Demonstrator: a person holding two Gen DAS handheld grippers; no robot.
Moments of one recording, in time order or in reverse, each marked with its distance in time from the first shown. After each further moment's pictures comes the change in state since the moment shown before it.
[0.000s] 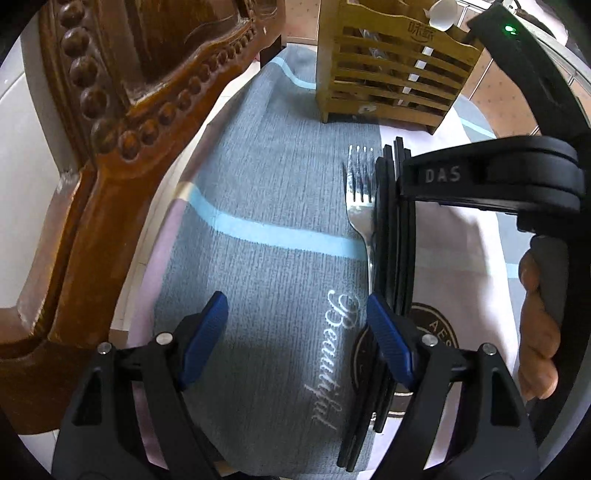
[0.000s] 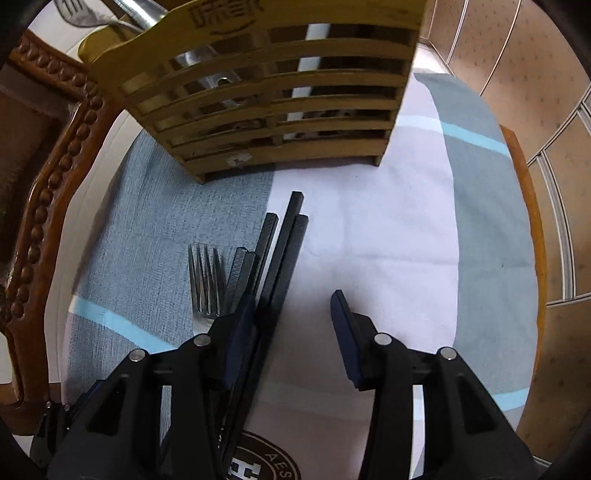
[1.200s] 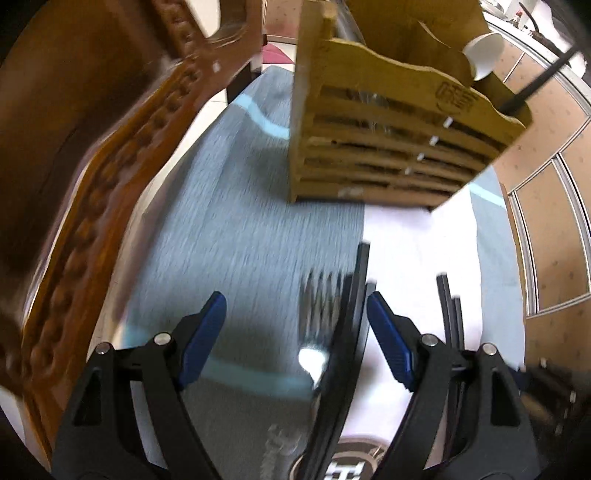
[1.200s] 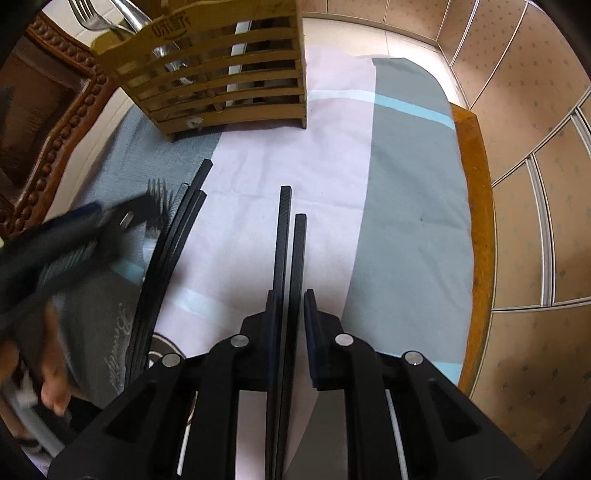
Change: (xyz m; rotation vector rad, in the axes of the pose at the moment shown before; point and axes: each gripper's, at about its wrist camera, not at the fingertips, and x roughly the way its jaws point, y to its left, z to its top) left arm 0.031 -0.029 0.093 -0.060 0.021 -0.049; right arm -0.037 -0.084 -0.062 -0.080 0.036 0.006
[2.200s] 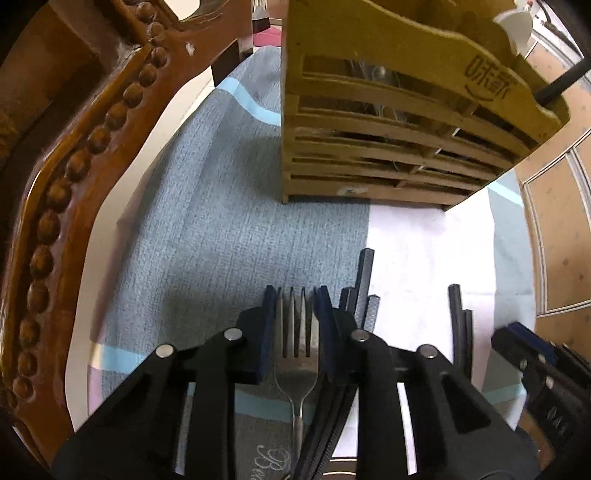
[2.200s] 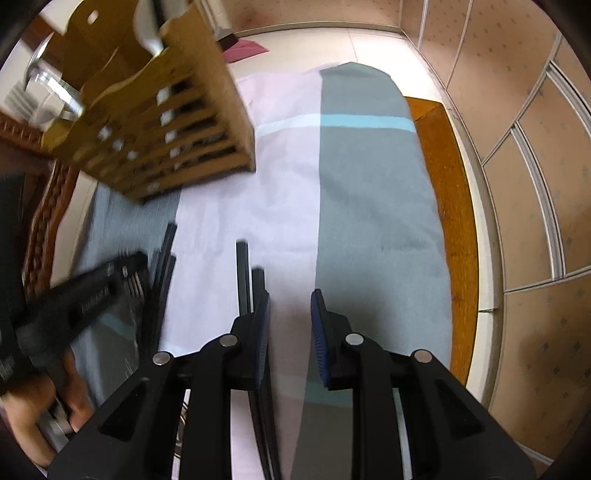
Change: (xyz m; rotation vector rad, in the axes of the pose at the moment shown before) left arm 0.012 0.001 0.007 -0.008 0.065 0.016; right arm 0.008 -0.033 0.047 0.199 -0.053 0.044
